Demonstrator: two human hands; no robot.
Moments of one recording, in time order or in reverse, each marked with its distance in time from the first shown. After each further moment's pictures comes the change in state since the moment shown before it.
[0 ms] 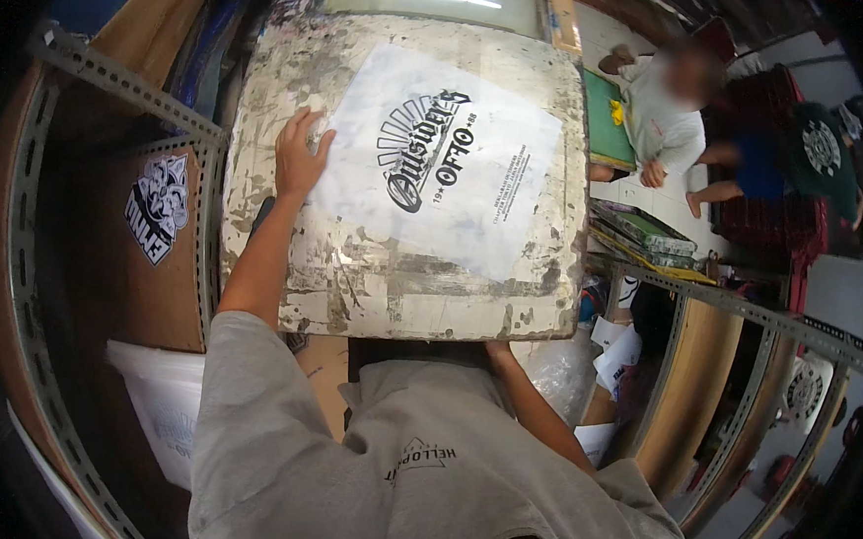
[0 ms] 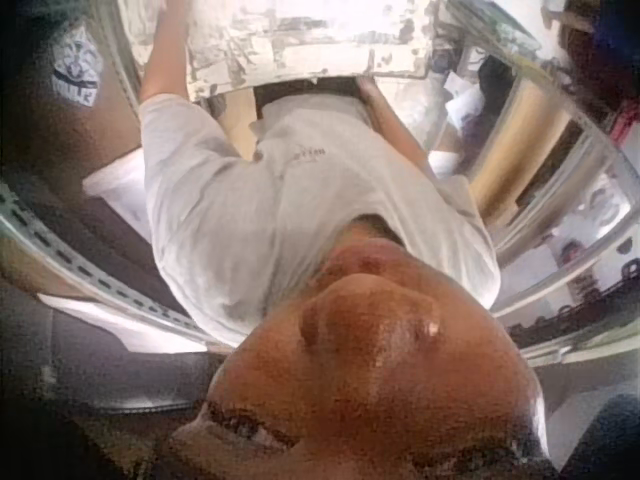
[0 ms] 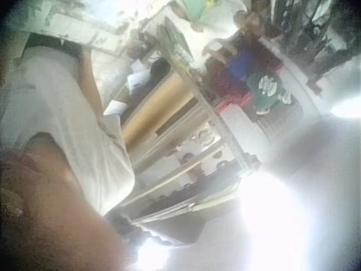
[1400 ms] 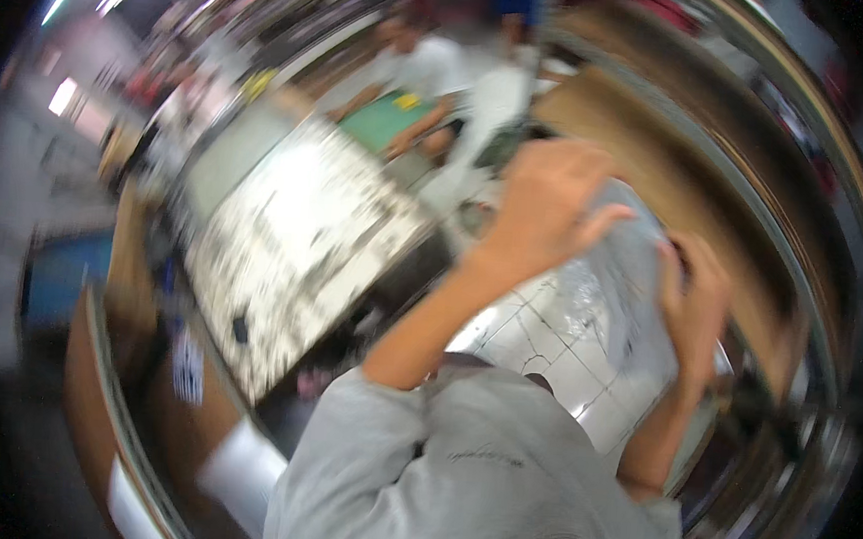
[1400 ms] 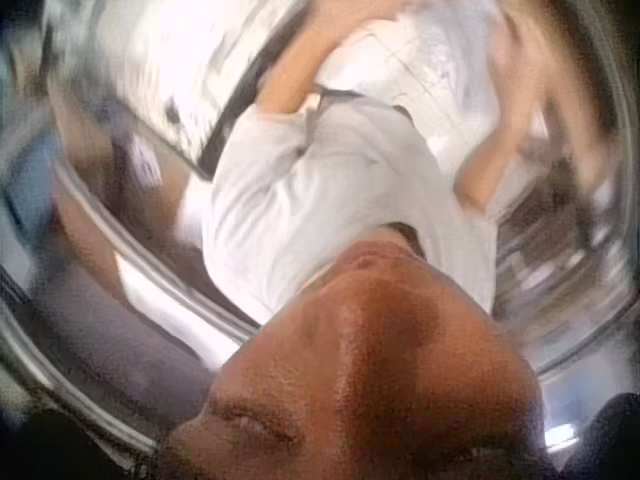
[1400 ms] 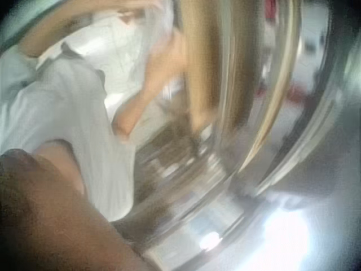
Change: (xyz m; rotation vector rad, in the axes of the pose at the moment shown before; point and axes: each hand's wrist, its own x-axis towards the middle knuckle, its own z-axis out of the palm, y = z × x) left_hand -0.304 0.687 -0.219 -0.956 -0.388 1.200; right_hand -0.593 -0.091 -0.276 -0.294 1.352 -0.321
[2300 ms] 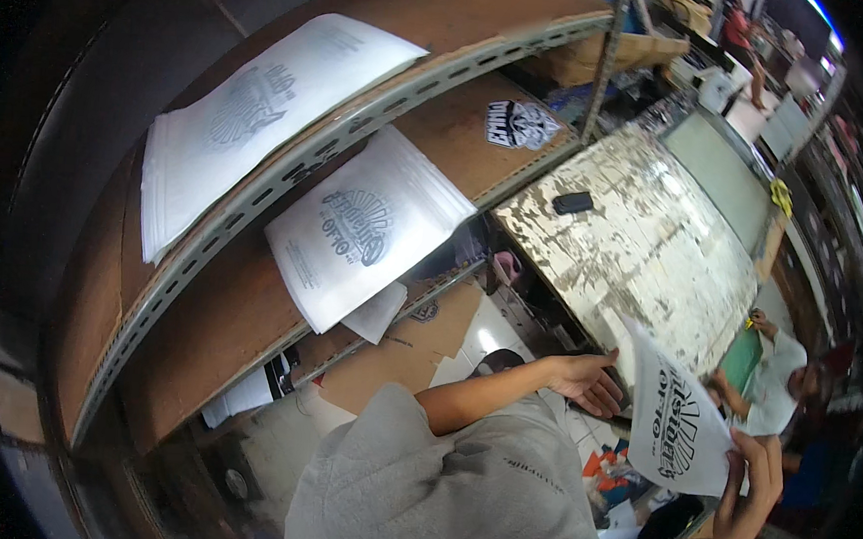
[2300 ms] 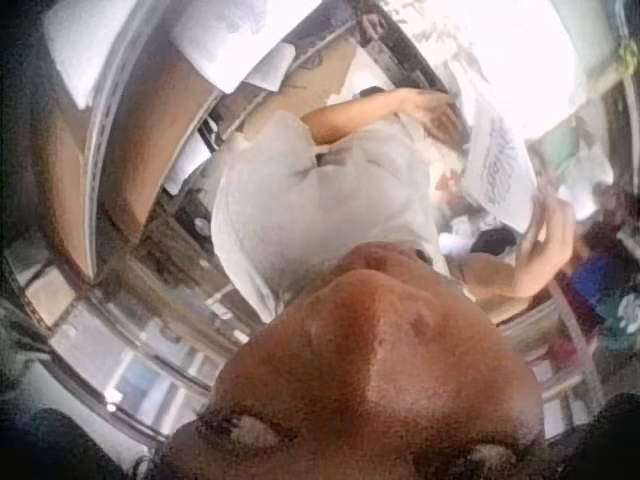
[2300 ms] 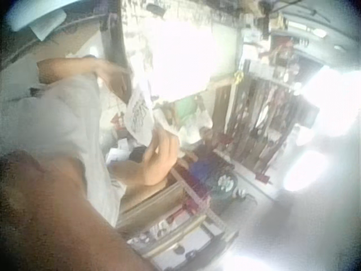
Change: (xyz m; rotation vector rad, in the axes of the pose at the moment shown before) left_hand -0.374 -0.066 -0.087 -1.626 0.850 -1.362; right_hand 0.103 -0.253 0.148 0.387 -0.958 -1.282
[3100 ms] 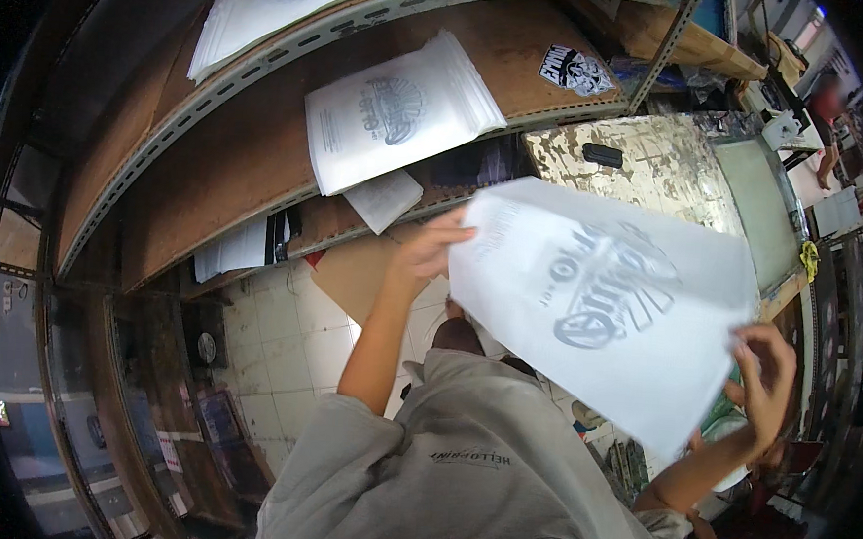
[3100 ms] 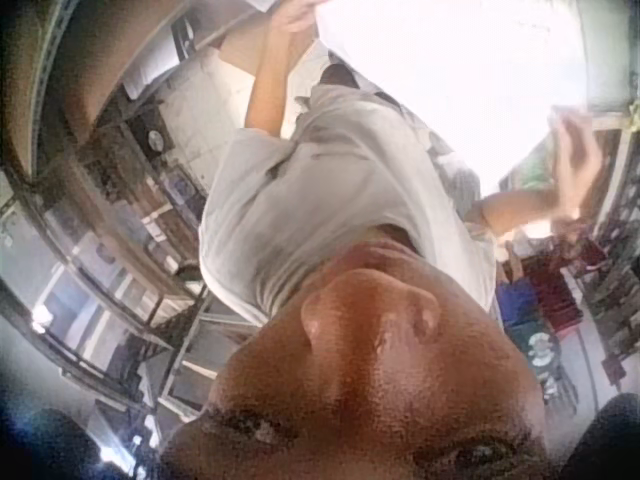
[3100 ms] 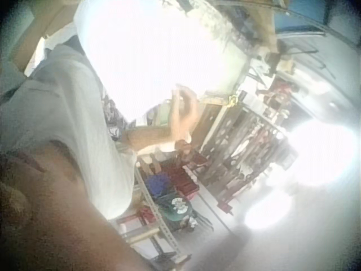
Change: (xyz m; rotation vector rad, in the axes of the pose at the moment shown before) left_hand -0.188 -0.058 0.034 -0.020 0.559 1.224; right_hand 0.124 0.169 0.027 0.609 -0.305 -0.248
